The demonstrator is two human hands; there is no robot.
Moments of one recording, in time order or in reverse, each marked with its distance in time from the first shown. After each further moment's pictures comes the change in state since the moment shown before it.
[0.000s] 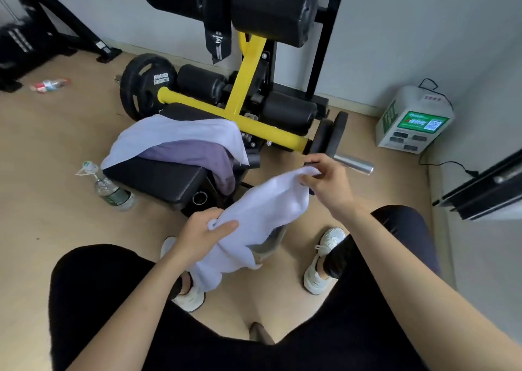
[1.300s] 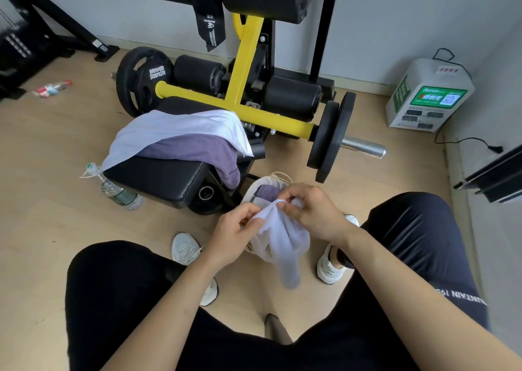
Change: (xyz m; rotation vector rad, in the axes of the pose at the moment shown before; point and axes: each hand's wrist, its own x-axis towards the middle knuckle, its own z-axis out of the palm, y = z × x) left_hand 0.019 -0.014 0.045 0.058 -0.071 0.105; right_hand -0.044 0.011 0.035 -0.225 -0.347 -0.165
